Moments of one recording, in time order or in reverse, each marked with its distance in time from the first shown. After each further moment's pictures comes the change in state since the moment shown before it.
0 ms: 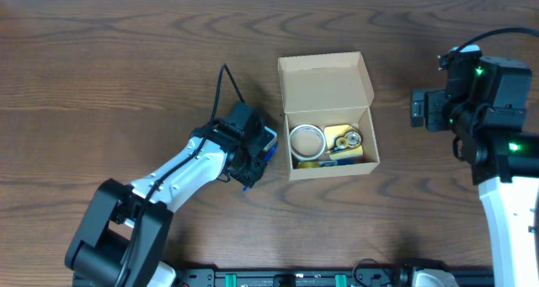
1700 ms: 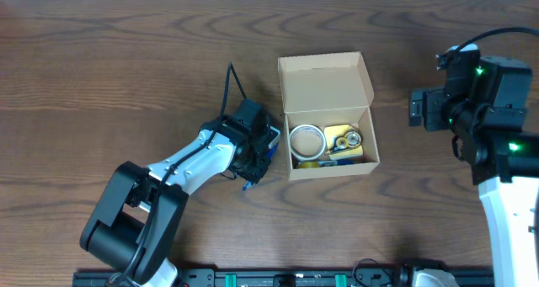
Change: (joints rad) left arm -0.016 0.093 0.048 0.004 0.022 -0.071; right arm 0.000 0.000 0.000 0.008 -0.034 0.000
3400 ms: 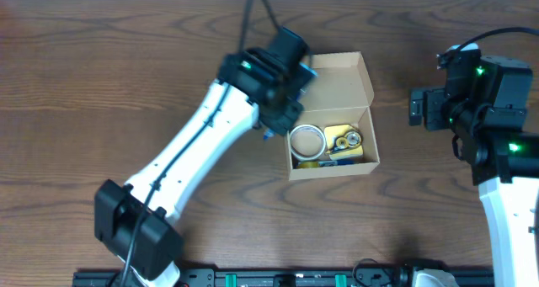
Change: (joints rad) left arm -0.129 0.048 0.797 -0.599 -0.164 0.025; right arm 0.000 -0.002 0.000 0.007 -0.001 0.000
